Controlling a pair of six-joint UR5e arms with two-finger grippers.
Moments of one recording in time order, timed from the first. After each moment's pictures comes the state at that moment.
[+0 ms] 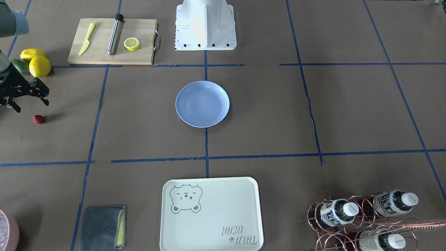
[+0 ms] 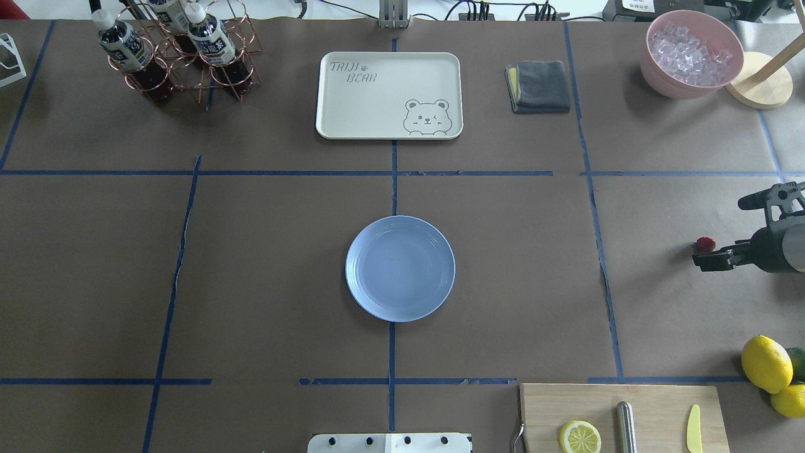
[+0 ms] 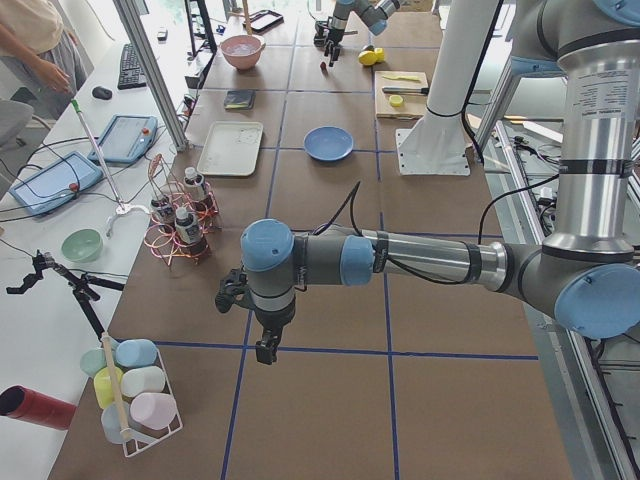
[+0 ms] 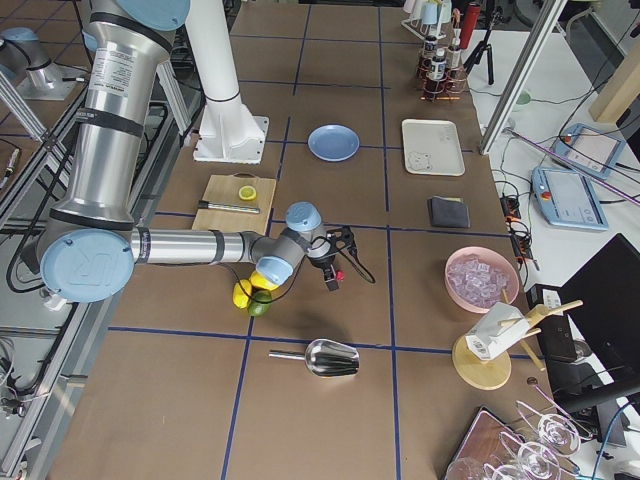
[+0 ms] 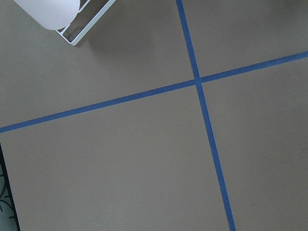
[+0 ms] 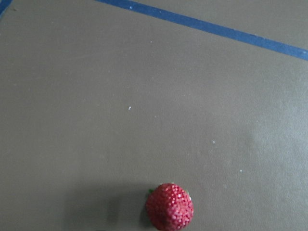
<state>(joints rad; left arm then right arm) -1.64 -1.54 -1.71 -1.46 -2.25 0.28 0.83 -1.80 1.66 -0.64 1.91 0.71</state>
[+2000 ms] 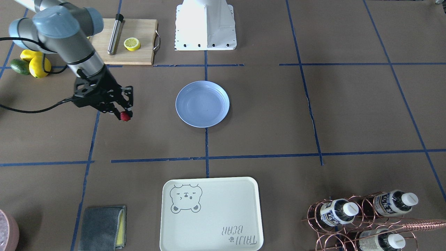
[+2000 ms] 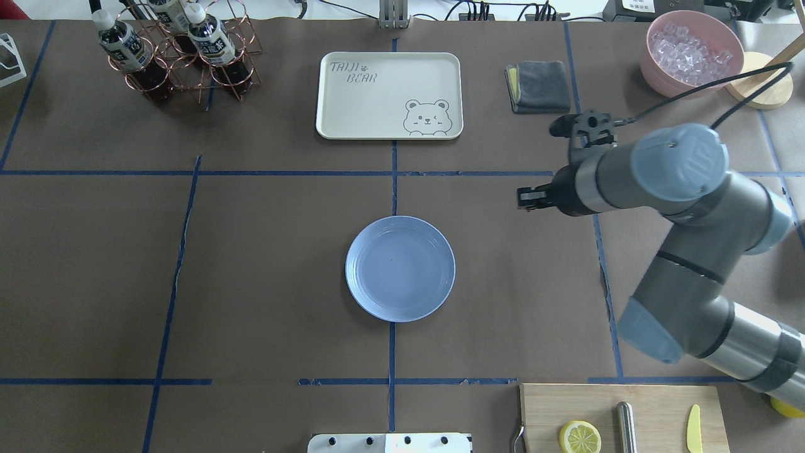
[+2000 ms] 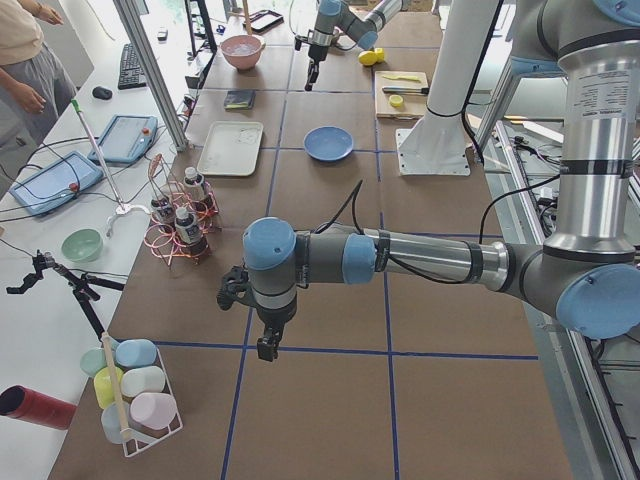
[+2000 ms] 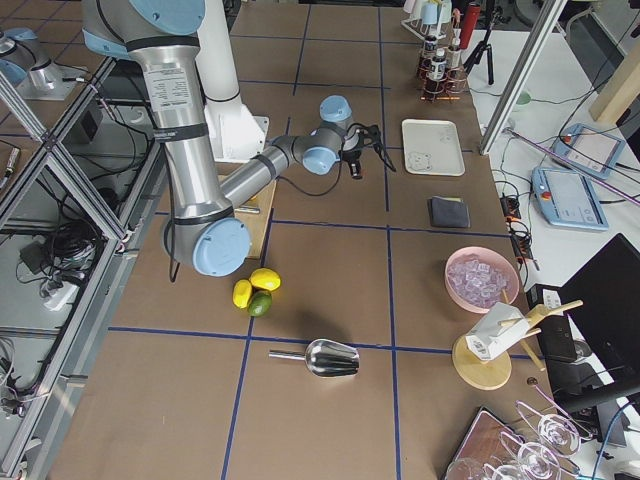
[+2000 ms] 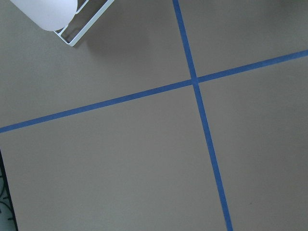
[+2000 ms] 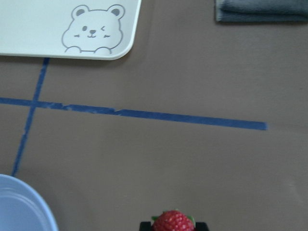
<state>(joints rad) -1.64 -1.54 -1.72 -1.46 -2.28 0.29 0.63 -1.23 1.87 -1.23 1.81 1.09</state>
